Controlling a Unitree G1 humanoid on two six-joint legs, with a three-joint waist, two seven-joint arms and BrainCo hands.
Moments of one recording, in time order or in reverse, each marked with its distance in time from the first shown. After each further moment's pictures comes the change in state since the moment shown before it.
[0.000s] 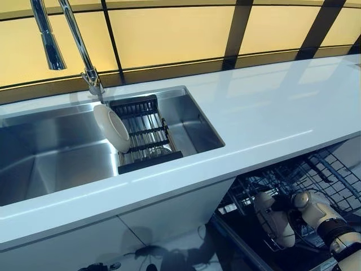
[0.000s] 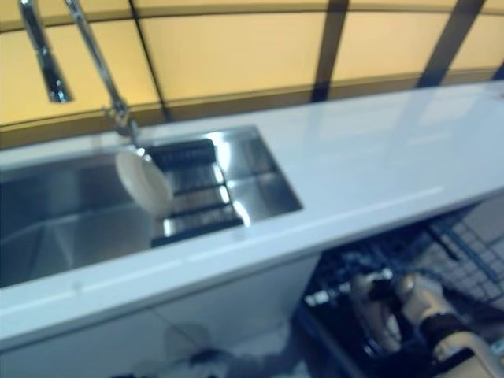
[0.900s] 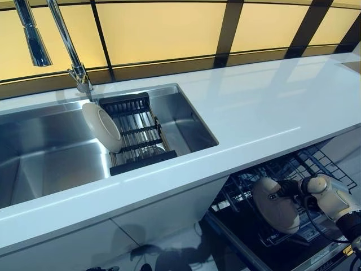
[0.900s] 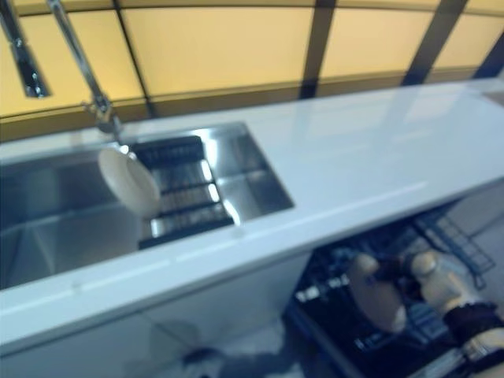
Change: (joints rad) left arm 0.005 0.009 0.003 0.022 0.001 0.000 0.001; right arm 0.028 -0.167 -0.067 -0.283 0.105 0.040 0.135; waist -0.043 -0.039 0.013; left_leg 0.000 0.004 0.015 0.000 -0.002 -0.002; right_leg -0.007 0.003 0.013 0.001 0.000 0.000
